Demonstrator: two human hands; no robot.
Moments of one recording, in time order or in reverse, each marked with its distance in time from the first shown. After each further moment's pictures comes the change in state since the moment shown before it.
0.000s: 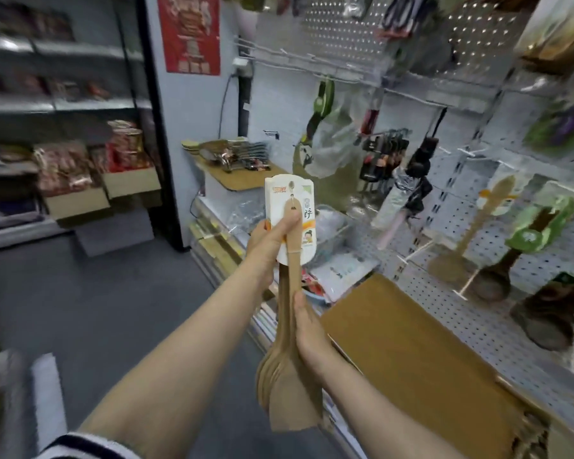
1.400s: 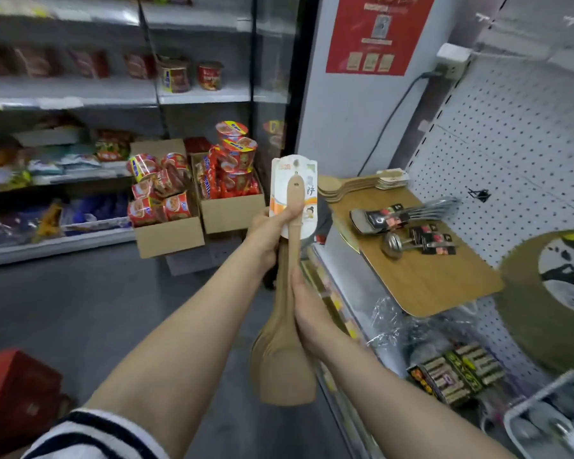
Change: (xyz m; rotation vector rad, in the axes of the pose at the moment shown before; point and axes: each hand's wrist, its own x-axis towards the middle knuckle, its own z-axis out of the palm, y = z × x) left_hand 0.643 0.219 -0.433 -0.058 0.256 -0.063; right_hand 0.641 -0.198 0.471 0.066 -0.254 0.109
